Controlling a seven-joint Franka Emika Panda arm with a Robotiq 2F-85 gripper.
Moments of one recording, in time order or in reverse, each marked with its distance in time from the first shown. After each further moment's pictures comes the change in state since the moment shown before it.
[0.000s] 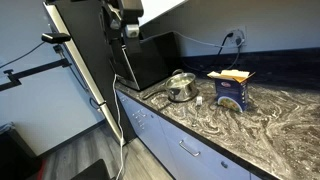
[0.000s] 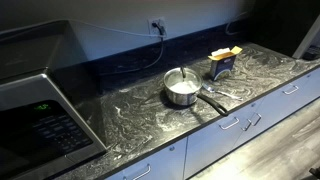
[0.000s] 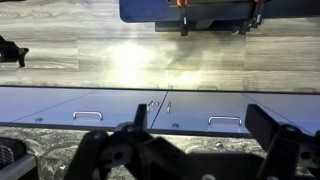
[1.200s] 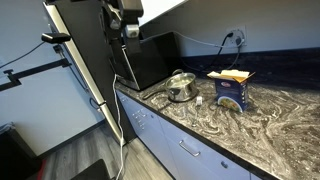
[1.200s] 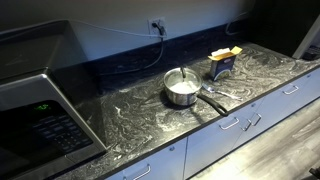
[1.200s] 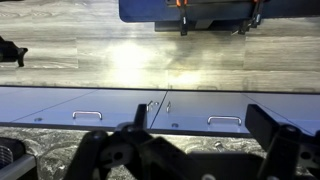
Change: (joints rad) arm 0.001 0.000 0.000 0.000 0.002 0.000 0.001
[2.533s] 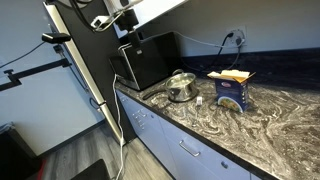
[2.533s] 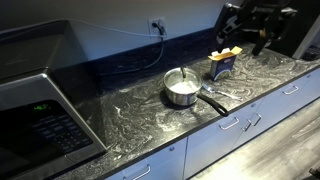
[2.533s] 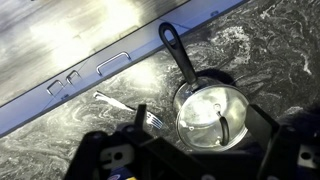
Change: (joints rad) arm 0.115 0.294 0.306 0.130 0.271 0.479 0.832
